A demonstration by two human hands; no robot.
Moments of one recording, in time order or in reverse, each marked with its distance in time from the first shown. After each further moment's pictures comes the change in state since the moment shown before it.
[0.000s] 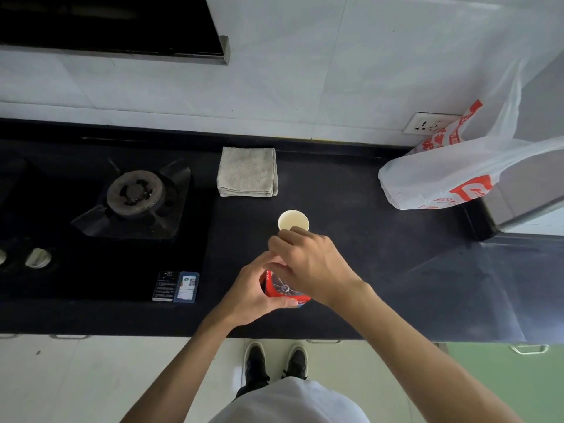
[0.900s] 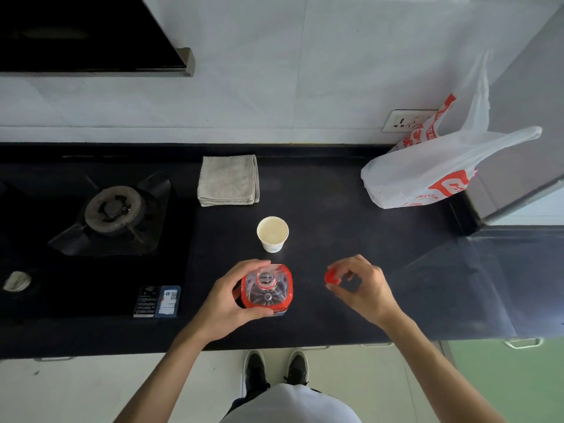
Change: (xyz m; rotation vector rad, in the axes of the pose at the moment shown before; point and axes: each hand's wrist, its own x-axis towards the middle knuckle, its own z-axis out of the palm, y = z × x) left_hand 0.001 -0.009 0.002 0.019 -0.024 -0.010; right_hand -0.130 0.106 0.029 0.542 0.126 0.543
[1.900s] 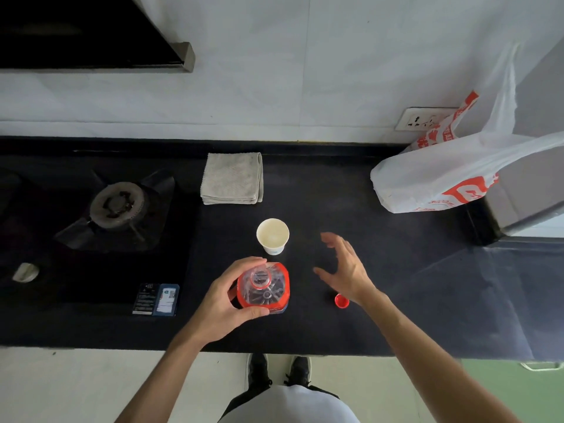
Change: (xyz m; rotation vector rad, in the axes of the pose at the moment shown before) left_hand 0.011 0.002 0.008 0.005 0.054 -0.049; right_hand 0.060 0.054 0.036 -0.104 -0.142 0.094
